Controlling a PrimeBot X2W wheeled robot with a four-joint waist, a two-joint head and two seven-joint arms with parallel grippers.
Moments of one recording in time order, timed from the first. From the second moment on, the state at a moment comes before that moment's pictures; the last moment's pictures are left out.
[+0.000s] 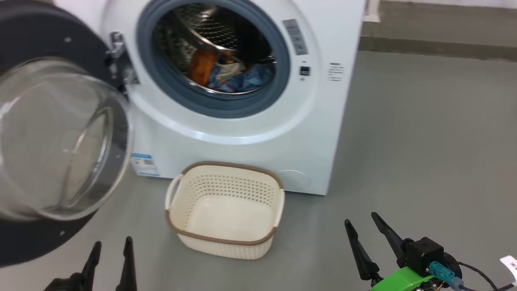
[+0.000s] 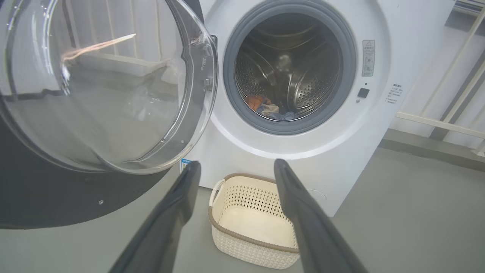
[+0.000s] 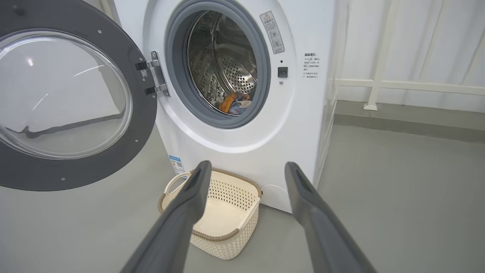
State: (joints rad) left arm 0.04 0.06 0.01 0.21 -0.29 -0.13 -0.26; right arm -0.06 -0.05 0.12 0.28 0.16 0.13 -0.26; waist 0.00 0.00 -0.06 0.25
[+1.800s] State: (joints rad) left arm 0.10 0.04 0.16 0.10 -0.27 -0.13 -0.26; right arm -0.16 -0.05 0.28 0.33 0.22 0.13 -0.26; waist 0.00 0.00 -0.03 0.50
